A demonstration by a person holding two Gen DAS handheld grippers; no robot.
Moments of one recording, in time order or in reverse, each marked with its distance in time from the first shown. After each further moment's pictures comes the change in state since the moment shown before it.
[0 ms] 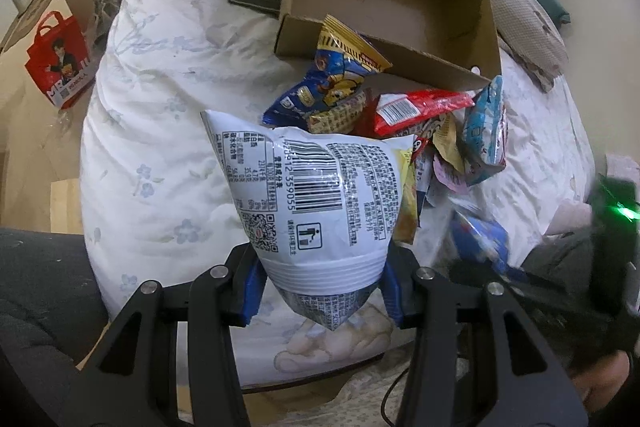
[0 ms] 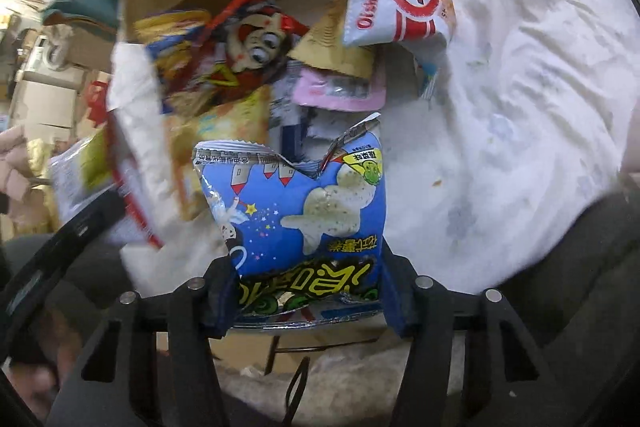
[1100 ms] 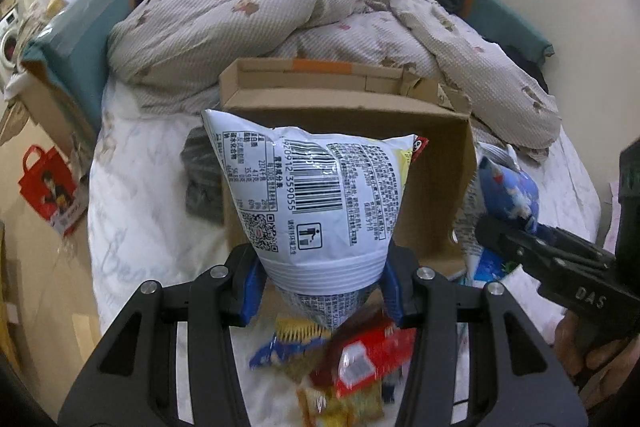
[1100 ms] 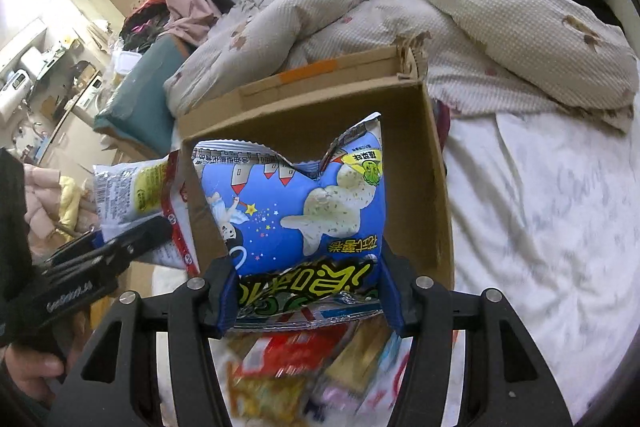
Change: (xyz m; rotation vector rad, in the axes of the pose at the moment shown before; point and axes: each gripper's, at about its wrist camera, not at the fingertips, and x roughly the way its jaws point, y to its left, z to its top) left arm -0.009 -0.063 0.196 0.175 -0.234 0.025; right arm -0.086 0.025 0.199 -0.168 -0.406 0.085
